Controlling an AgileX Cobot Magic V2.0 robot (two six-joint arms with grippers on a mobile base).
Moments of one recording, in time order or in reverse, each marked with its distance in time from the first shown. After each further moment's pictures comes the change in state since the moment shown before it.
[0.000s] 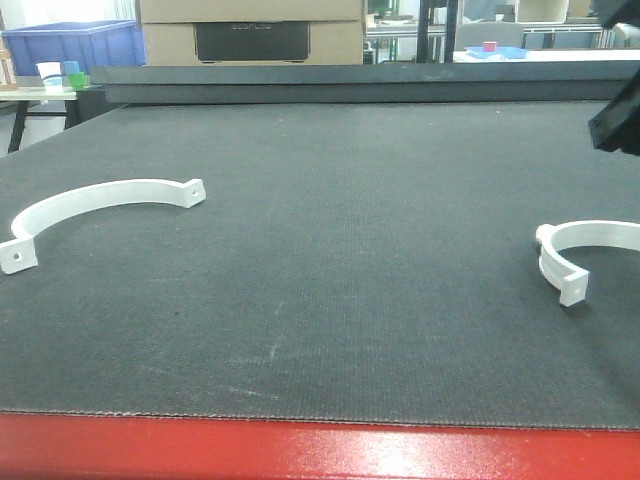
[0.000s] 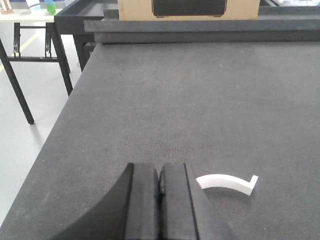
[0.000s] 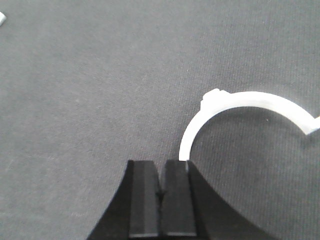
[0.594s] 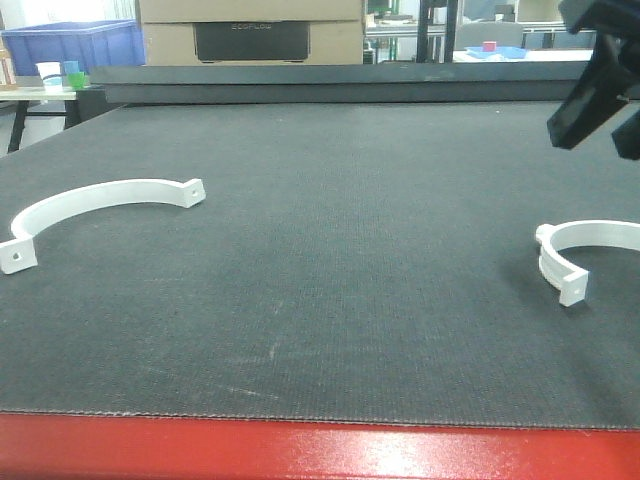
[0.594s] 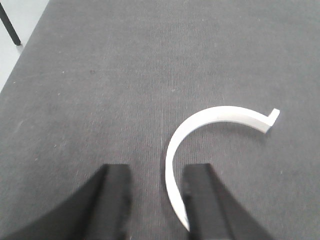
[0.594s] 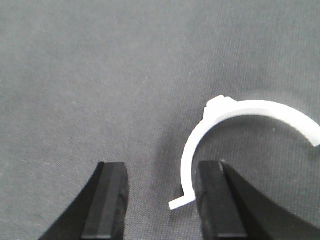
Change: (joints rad) left arm 0.000 0.255 -0.044 -0.041 0.062 0.000; right arm 0.000 0.086 -0.069 -0.009 0.042 -0.002
